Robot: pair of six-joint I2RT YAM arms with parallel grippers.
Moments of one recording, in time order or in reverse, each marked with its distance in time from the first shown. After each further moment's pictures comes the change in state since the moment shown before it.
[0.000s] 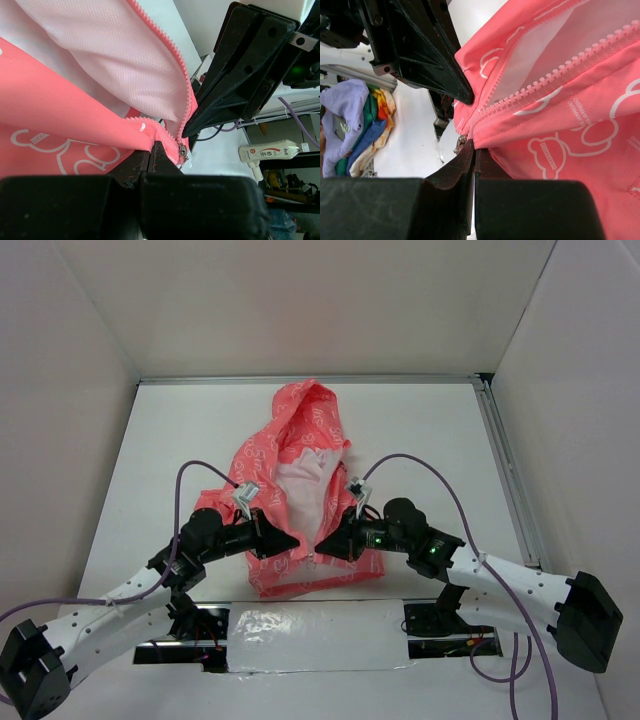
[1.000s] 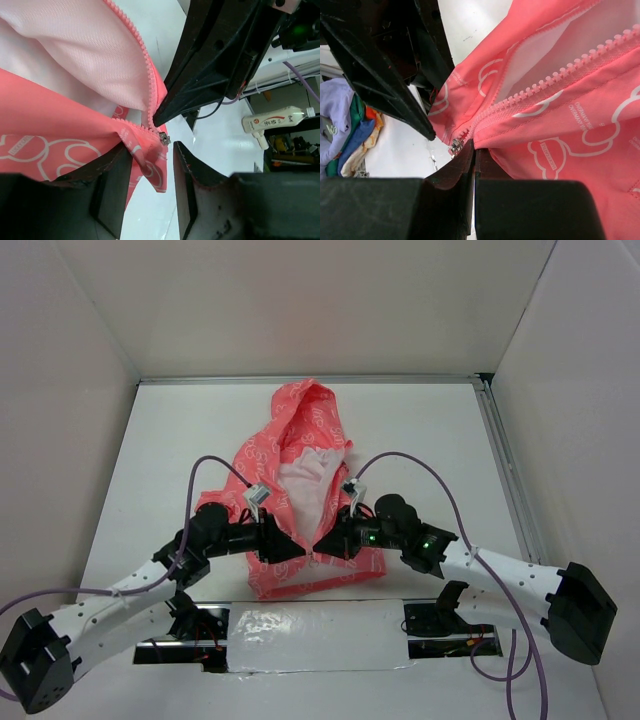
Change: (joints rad) left arm 0.000 0.081 0.037 0.002 0.132 0.103; right arm -0.001 0.073 0.039 -0.038 0.015 -0.020
